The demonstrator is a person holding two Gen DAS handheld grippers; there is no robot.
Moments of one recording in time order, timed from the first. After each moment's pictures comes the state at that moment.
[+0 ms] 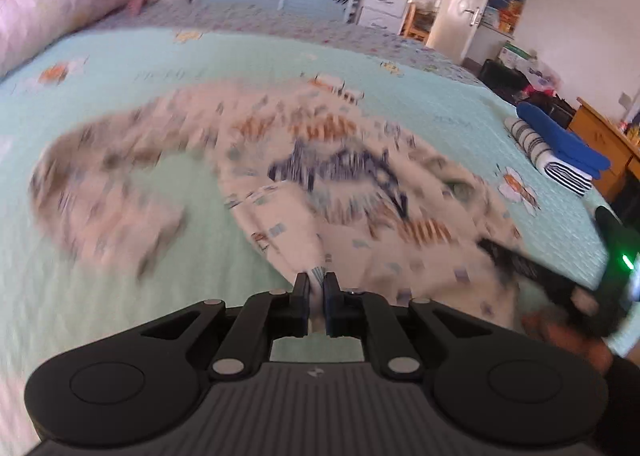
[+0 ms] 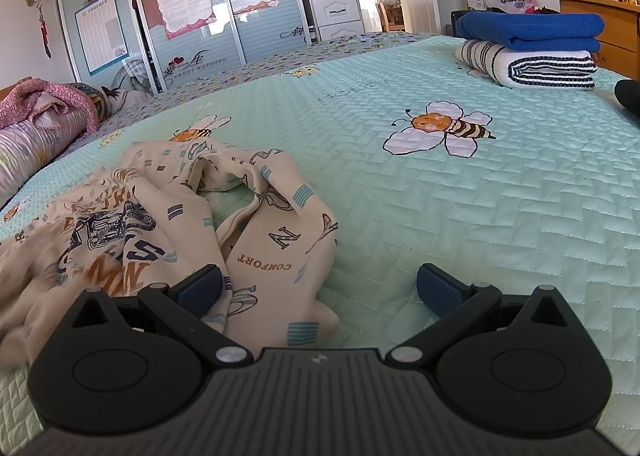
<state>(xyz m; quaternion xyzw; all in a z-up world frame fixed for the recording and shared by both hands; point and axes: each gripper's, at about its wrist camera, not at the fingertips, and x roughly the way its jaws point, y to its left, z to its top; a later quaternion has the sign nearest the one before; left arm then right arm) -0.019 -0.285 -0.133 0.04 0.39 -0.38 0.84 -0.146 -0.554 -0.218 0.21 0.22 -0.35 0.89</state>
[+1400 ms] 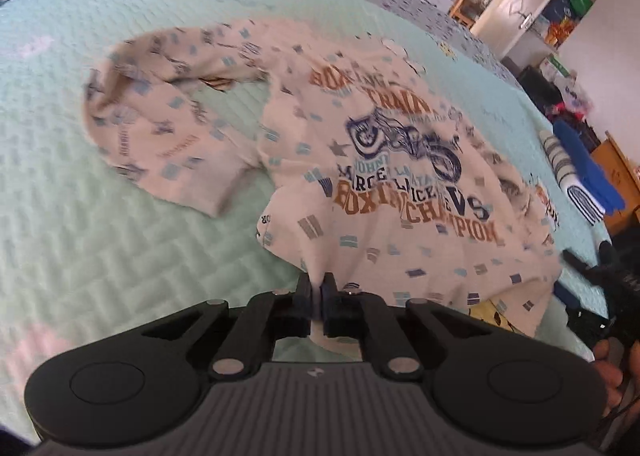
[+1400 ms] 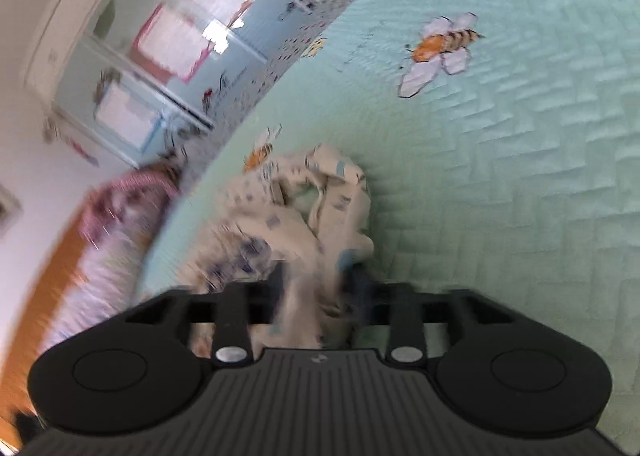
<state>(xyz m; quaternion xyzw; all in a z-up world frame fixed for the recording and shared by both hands) 0.039 -0.236 -0.145 -0.03 0.48 -0.33 0.81 -0.210 -0.568 -0.196 0.50 0.14 -0.22 0.82</state>
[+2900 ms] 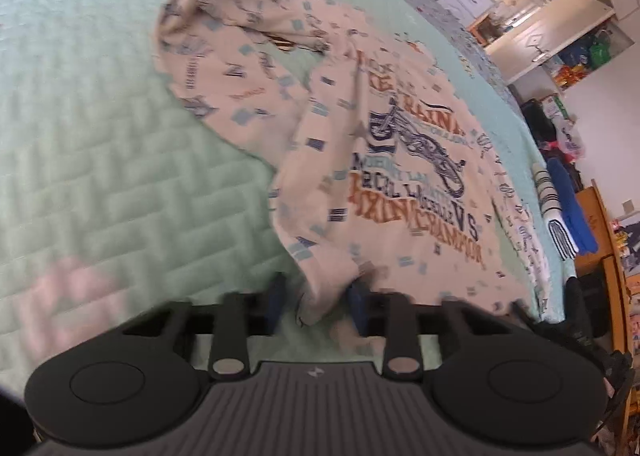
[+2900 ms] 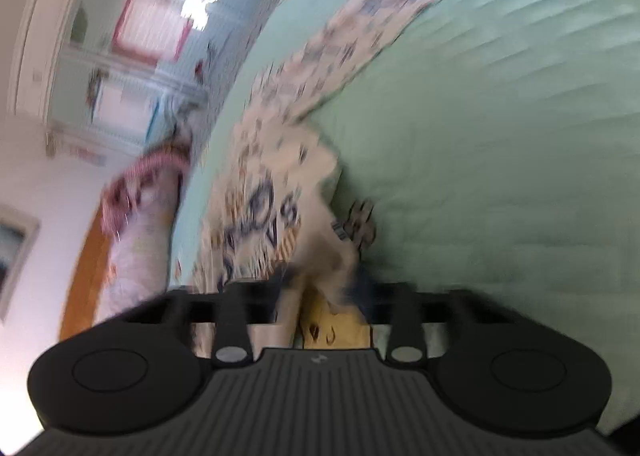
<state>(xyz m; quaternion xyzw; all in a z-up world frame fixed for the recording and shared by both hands) 0.061 -0.202 -0.172 -0.12 0.54 -0.34 0.76 -0.202 -0.525 -0.222 0.56 0.20 -0.18 0.78</state>
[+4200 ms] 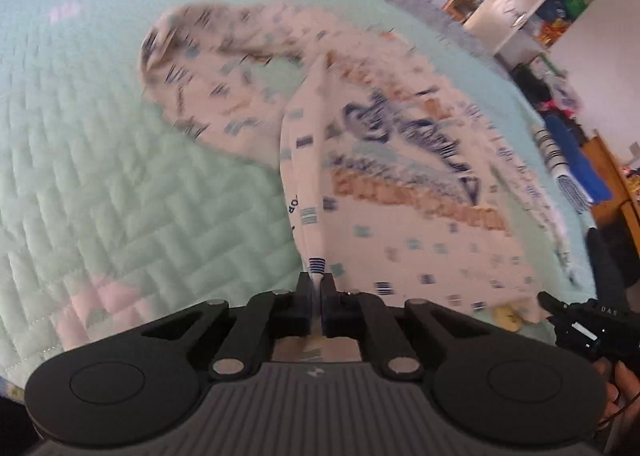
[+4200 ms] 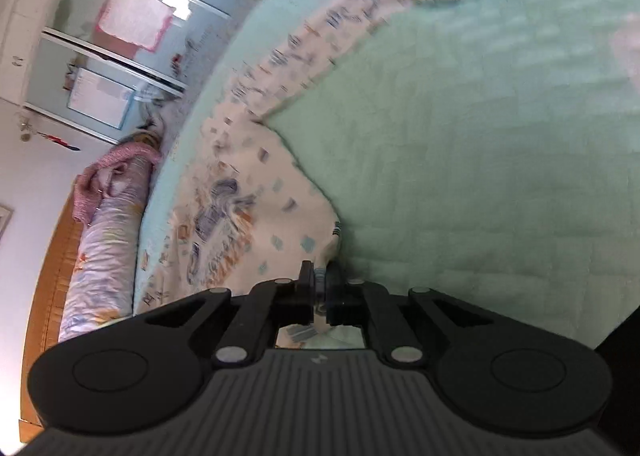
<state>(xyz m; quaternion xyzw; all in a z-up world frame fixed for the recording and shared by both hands) 0.035 -0.181 -0.143 -0.04 0.48 -0.37 0.79 -0.236 -0.528 -0.211 0.54 0.20 -0.21 0.79</state>
